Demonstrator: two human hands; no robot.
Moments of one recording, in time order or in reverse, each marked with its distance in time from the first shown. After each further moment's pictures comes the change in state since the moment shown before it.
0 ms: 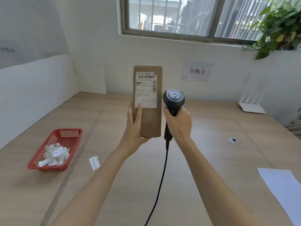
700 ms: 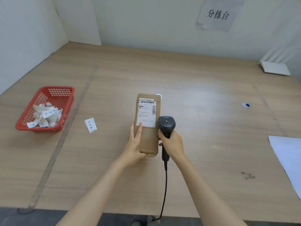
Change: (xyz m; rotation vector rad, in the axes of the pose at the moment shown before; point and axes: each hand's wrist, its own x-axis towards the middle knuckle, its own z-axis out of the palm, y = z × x) left_hand -0.148 -0.086 0.112 -0.193 -0.439 -0.457; right_hand -0.115 0.178 0.065 -0.069 -0.484 0.555
